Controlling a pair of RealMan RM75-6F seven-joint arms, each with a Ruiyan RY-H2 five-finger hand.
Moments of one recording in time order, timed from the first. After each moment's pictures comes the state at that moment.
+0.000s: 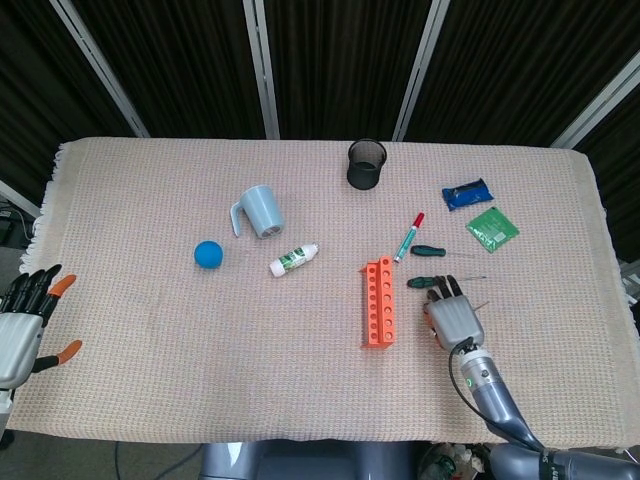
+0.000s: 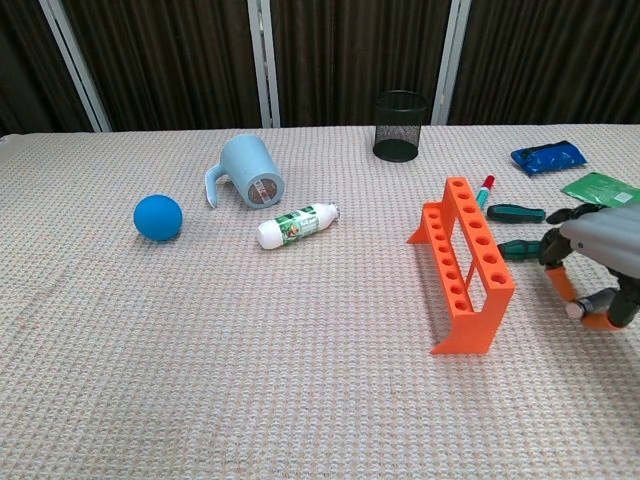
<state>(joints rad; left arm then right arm) -0.13 -1.06 -0.03 -1.68 1.53 1.46 0.08 0.53 -1.45 0.07 -1.61 -1.03 1.08 -0.67</state>
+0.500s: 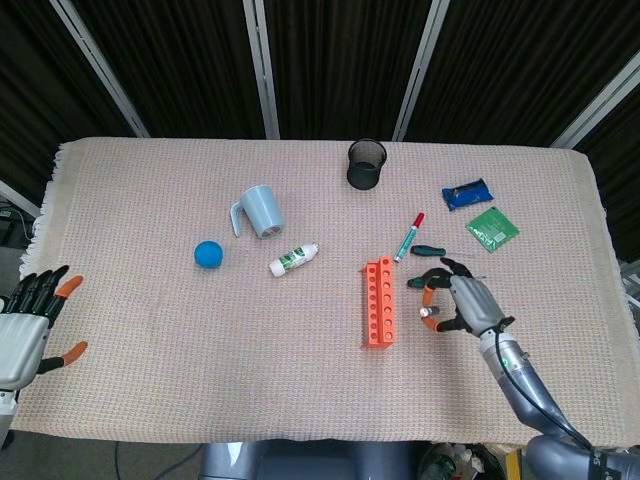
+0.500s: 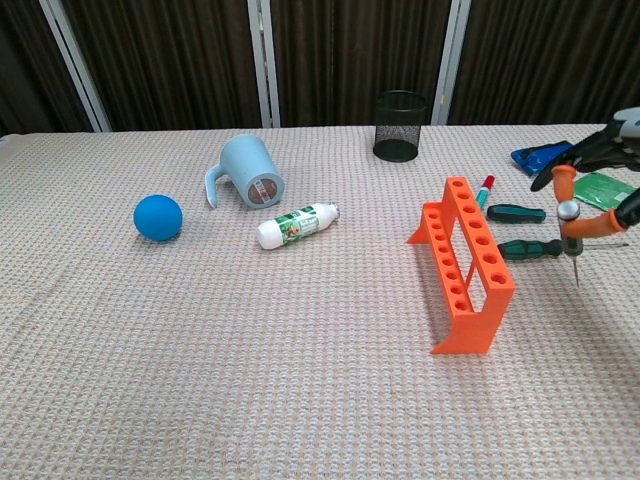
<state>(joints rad) -0.13 -1.06 -0.02 -1.70 1.56 1.45 0.09 0.49 -1.17 0.24 -1.83 -1.05 0.89 0.11</state>
